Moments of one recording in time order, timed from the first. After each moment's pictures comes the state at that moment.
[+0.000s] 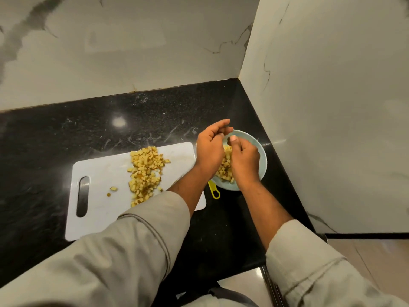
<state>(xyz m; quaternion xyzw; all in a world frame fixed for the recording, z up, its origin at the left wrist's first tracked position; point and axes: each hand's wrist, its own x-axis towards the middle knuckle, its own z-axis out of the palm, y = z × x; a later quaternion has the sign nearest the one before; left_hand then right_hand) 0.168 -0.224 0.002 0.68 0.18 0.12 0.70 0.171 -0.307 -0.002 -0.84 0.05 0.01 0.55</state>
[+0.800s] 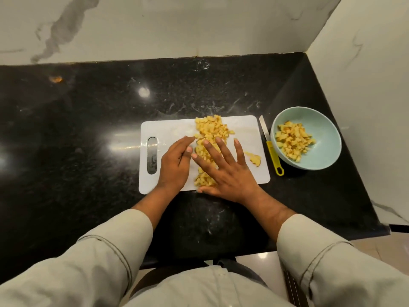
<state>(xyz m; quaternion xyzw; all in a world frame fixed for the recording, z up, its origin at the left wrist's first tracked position) -0.015 -0.034 -0.067 0.83 0.19 0.16 0.50 0.054 -0.201 -0.081 -0.84 -0.52 -0.15 0.03</state>
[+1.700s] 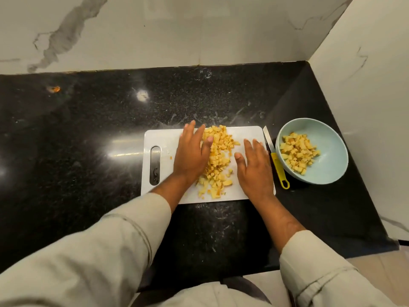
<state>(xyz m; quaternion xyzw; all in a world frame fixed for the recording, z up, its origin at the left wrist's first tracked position) 0.055 -0.027 -0.068 0.90 0.19 0.08 0.39 0.090 -0.204 -0.071 -0.96 -0.17 0.02 0.21</state>
